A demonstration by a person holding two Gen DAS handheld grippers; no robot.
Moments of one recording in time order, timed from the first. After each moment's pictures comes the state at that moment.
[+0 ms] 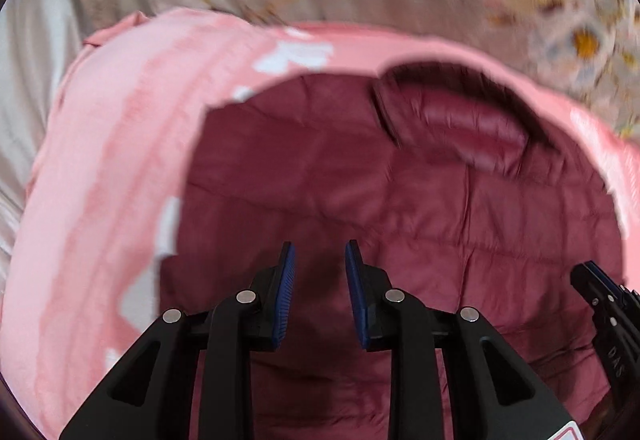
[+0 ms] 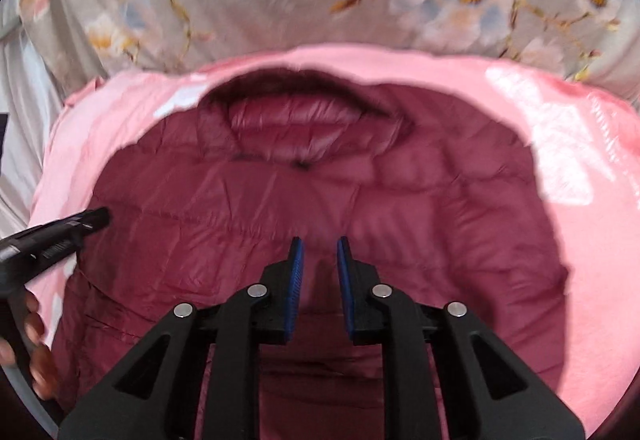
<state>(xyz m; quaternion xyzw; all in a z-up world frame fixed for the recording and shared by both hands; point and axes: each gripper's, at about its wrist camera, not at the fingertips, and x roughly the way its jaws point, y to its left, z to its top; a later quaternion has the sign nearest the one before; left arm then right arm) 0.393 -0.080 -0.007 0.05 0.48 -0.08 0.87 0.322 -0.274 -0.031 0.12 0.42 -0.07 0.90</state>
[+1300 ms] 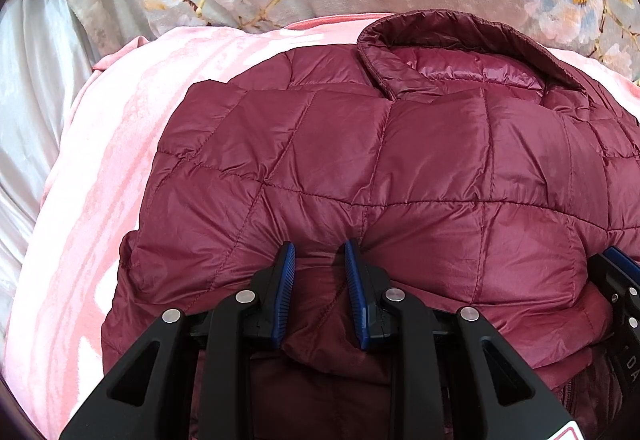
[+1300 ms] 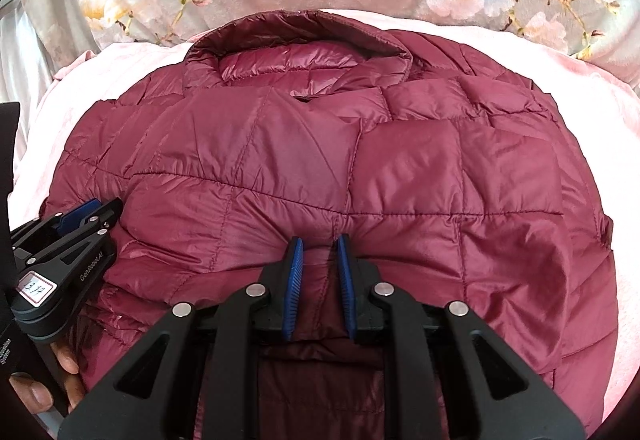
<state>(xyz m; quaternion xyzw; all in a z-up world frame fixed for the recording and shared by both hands) 0.370 -0.107 -0.054 0.11 0.42 -0.04 0.90 0.313 -0.265 -0.069 0.11 0.41 -0.08 0.90</state>
